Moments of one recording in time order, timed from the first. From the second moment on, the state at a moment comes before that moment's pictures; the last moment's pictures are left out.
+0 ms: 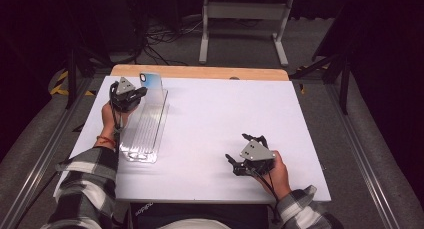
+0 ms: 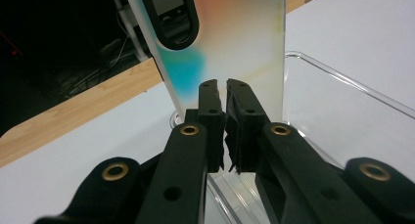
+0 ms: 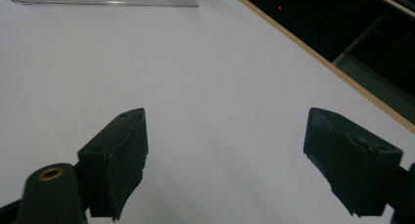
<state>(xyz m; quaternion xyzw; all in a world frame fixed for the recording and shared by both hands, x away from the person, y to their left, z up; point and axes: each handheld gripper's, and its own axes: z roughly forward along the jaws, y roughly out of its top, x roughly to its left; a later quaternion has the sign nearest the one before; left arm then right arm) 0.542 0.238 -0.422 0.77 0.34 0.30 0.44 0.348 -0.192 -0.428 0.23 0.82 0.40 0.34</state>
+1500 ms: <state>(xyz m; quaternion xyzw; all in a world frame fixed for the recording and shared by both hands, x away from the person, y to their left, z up) 0.510 0.254 -0.403 0.73 0.35 0.28 0.53 0.347 -0.197 -0.422 0.25 0.80 0.42 0.36</state>
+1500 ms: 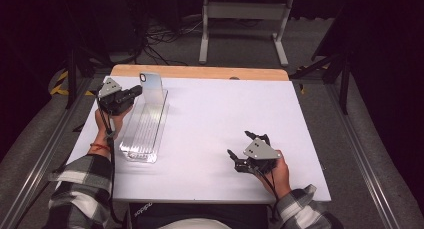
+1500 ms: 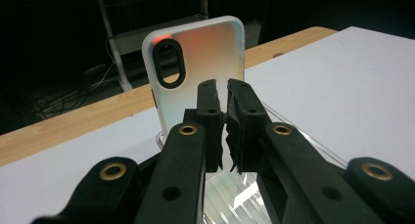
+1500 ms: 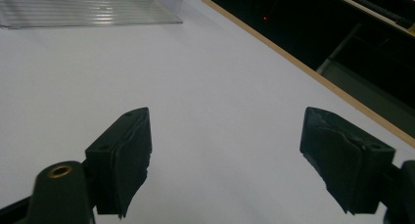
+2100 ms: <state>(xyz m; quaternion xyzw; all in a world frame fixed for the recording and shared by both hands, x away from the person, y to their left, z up) 0.491 0.251 -0.404 0.73 0.33 0.27 0.53 0.346 -0.198 -0.422 0.25 0.80 0.42 0.36</state>
